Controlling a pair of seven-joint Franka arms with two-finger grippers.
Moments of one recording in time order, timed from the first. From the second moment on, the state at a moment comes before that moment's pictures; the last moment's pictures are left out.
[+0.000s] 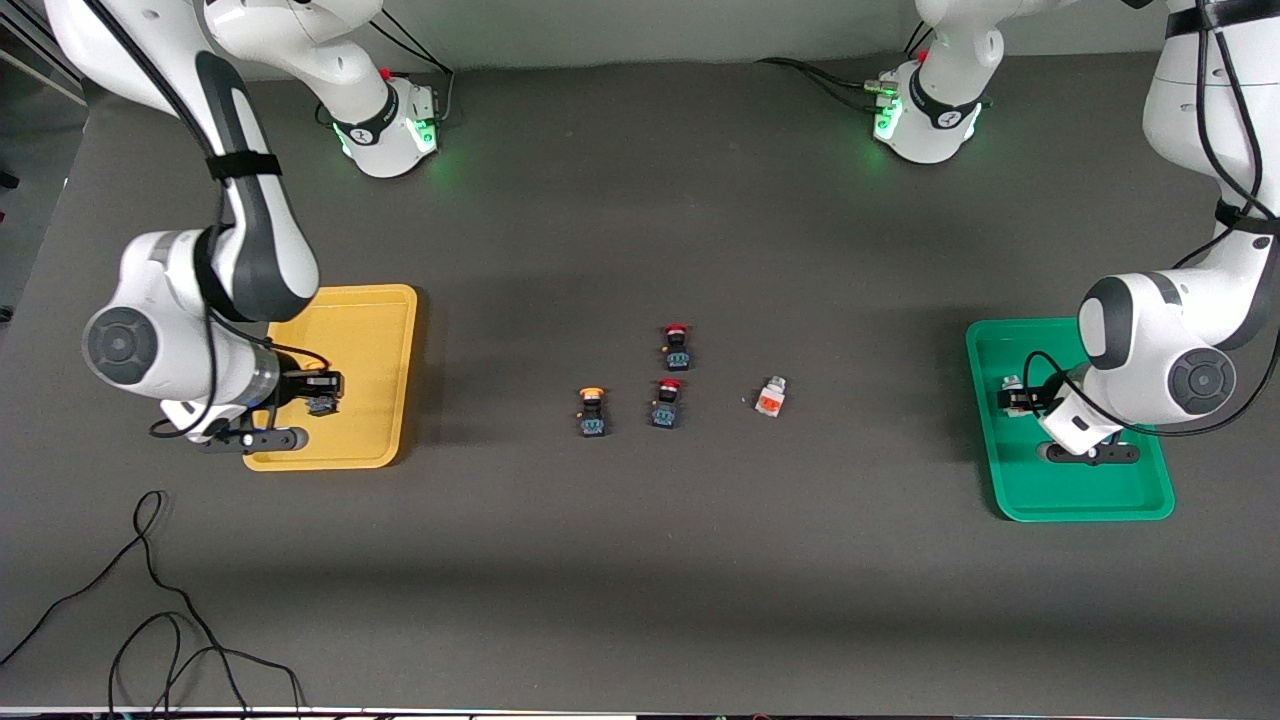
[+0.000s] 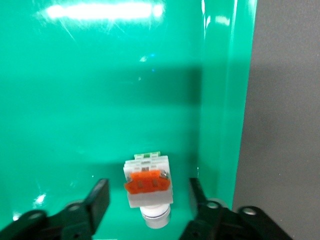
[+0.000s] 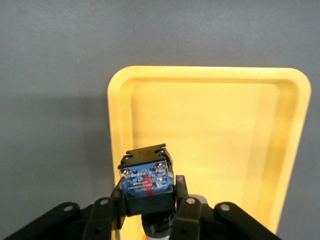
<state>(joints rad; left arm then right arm) 0.18 0.50 -0.06 -1.96 0.07 2.25 0.07 0.39 0.30 -0.34 -2.01 0.10 2.15 -0.01</state>
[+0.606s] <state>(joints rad) 0.18 0.27 -0.07 -1.72 0.07 1.85 0.07 0.40 0.37 -0.34 -2.22 0.15 2.46 -0.03</state>
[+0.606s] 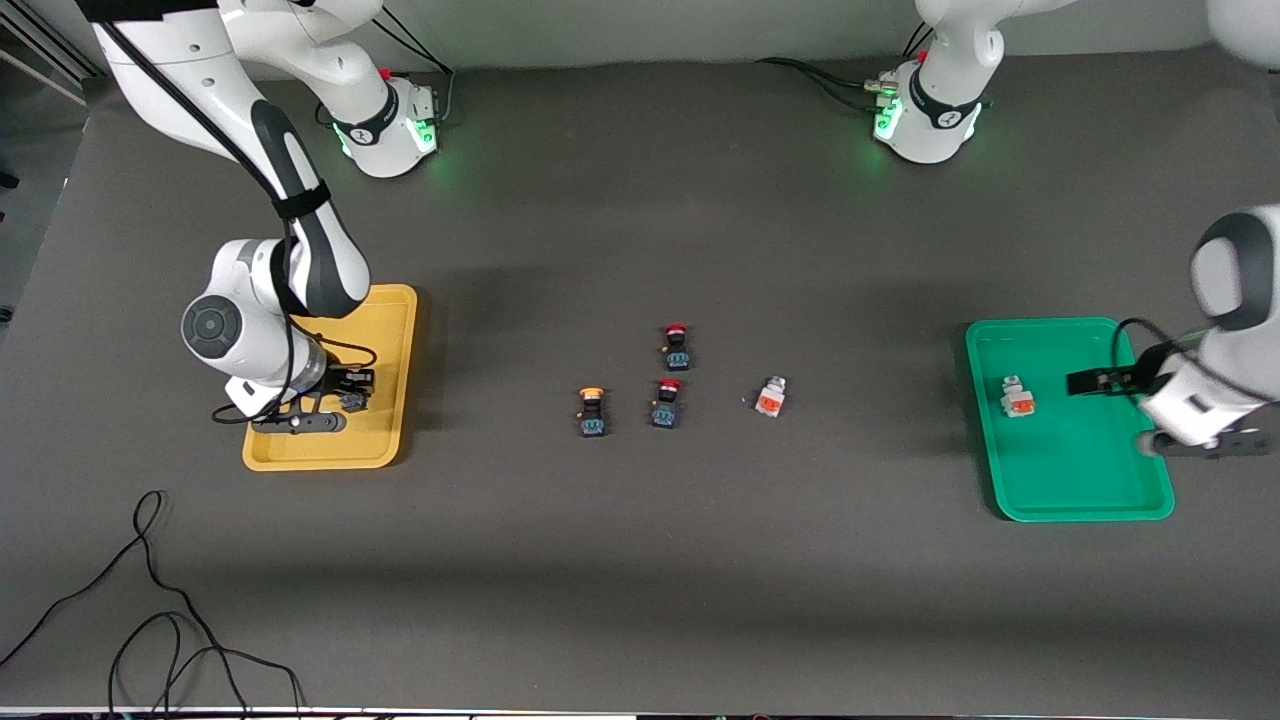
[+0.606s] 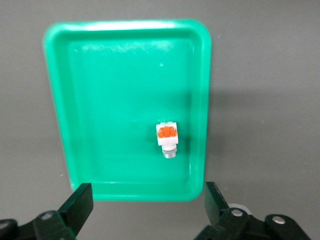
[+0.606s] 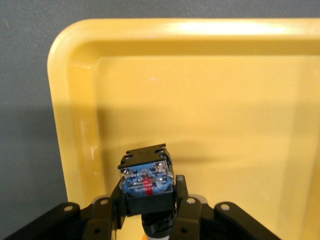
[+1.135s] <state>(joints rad) 0.04 0.30 -0.19 -1.69 0.06 1.84 0.07 0.40 0.40 -0.33 -2.22 0.15 2.48 -0.03</state>
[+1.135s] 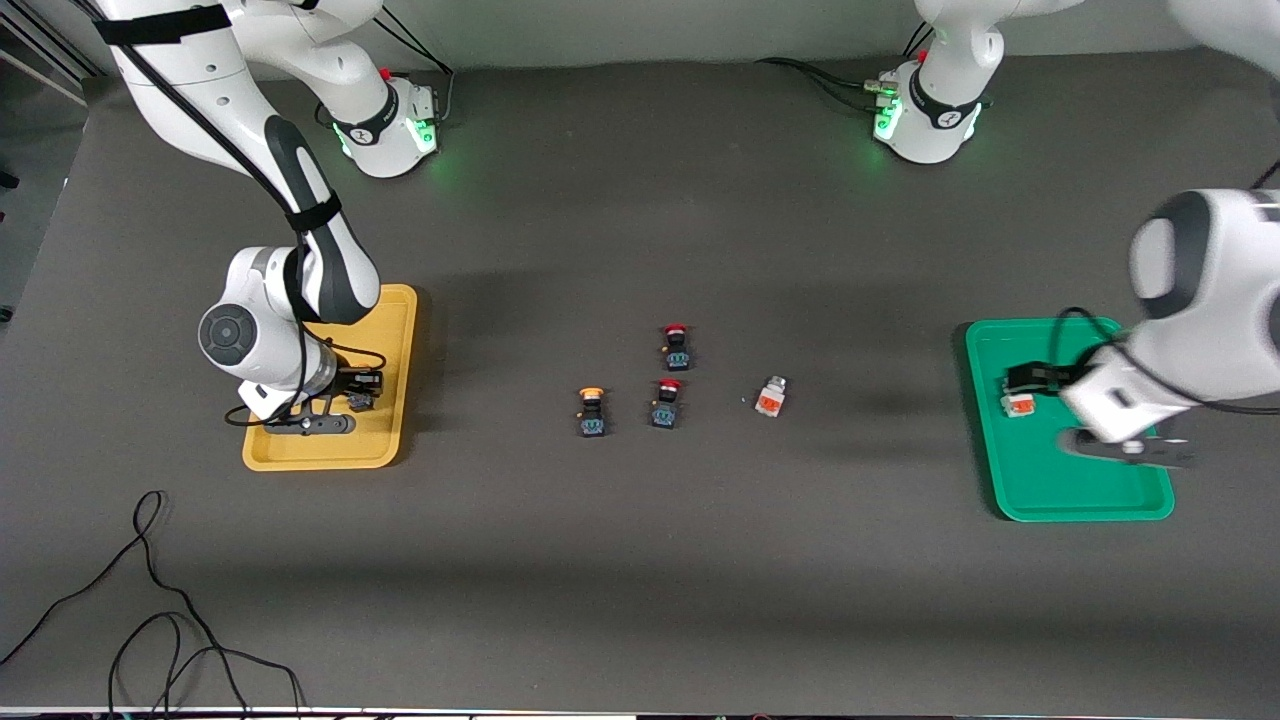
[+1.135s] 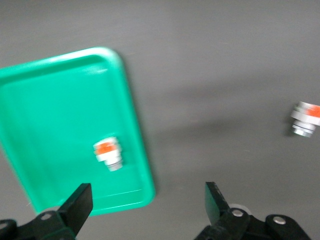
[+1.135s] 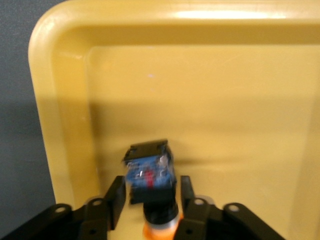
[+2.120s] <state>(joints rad) -0.34 0.57 -0.20 -1.74 0.02 2.22 -0.01 0.41 0.27 -0.32 -1.82 0.16 1.89 0.08</state>
